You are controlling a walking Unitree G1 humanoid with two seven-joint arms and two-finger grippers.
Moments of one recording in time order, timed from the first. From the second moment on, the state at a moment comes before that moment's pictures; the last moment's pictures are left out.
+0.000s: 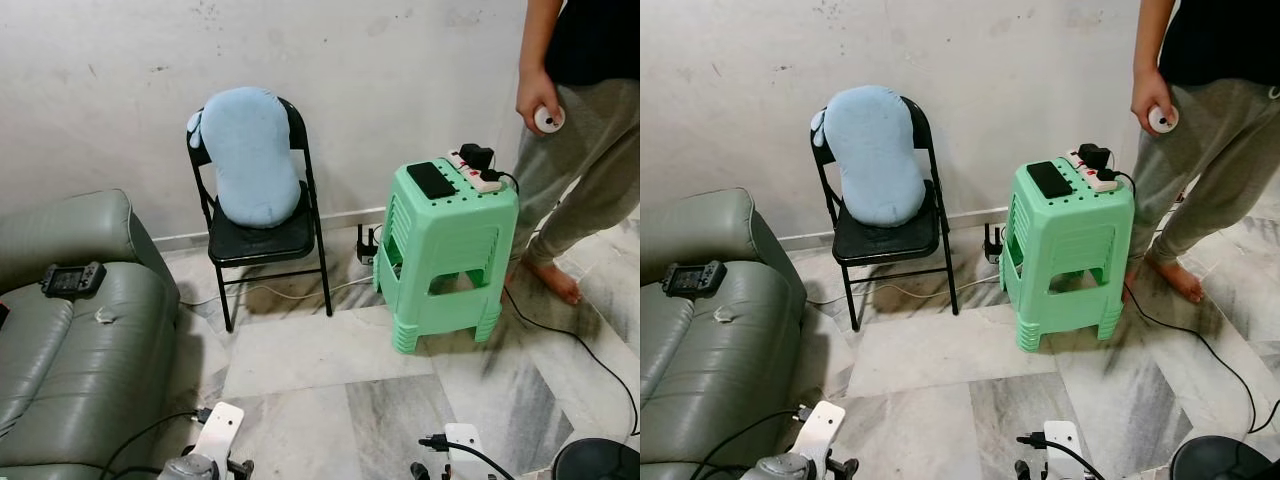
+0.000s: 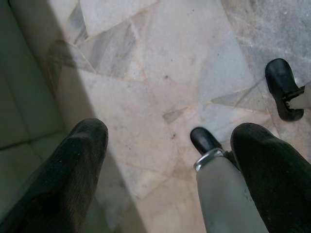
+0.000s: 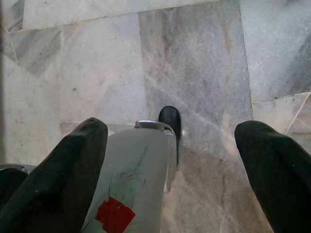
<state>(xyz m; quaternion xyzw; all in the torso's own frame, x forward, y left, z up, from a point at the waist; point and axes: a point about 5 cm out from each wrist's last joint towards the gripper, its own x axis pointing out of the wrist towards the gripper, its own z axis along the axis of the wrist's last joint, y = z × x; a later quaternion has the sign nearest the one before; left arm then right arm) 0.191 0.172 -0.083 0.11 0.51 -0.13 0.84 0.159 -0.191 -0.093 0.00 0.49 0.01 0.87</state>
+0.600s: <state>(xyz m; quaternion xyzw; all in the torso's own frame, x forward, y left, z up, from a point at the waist) 0.200 0.174 -0.078 0.17 0.50 -0.18 0.83 0.160 -0.190 -0.093 0.02 0.48 0.00 0.87</state>
